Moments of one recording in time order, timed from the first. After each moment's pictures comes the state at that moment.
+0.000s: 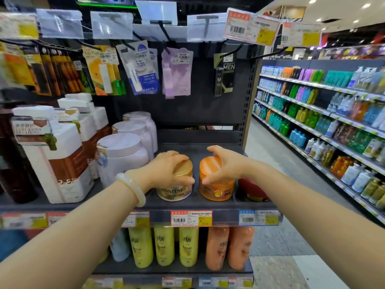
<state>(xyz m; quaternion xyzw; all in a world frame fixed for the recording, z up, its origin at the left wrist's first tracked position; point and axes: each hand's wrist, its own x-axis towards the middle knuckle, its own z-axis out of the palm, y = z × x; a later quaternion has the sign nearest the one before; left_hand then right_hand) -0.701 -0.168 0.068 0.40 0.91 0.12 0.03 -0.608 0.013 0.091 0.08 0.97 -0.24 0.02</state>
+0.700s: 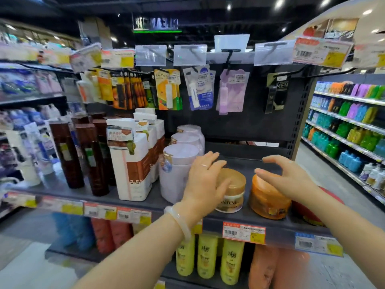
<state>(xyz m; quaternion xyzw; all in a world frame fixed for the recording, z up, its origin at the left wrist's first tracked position) -0.667 -0.209 0.052 0.37 0.82 0.33 -0.28 -0.591 -0.017 0.095 0.11 0.93 -0.29 -0.20</state>
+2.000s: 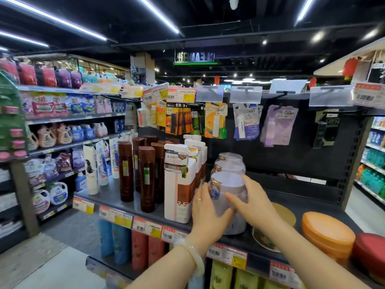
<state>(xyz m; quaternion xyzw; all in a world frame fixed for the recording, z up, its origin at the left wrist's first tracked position) -0.683 -0.284 0.037 0.15 0.84 0.49 -0.15 -0.652 -0.165 0.093 -0.01 0.91 -0.37 -0.18</state>
